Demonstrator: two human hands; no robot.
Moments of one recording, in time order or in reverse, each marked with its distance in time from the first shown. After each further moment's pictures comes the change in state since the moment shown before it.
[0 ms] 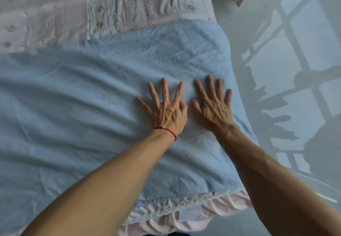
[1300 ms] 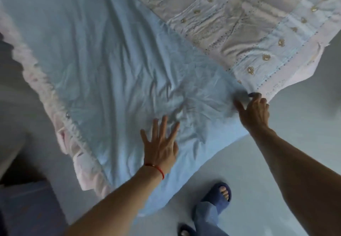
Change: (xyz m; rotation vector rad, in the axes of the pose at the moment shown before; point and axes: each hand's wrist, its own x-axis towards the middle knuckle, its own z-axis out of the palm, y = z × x) left_hand 0.009 0.200 0.037 0.074 0.065 -0.801; right_hand 0.292 0.102 -0.137 0.087 -0.243 -0.408
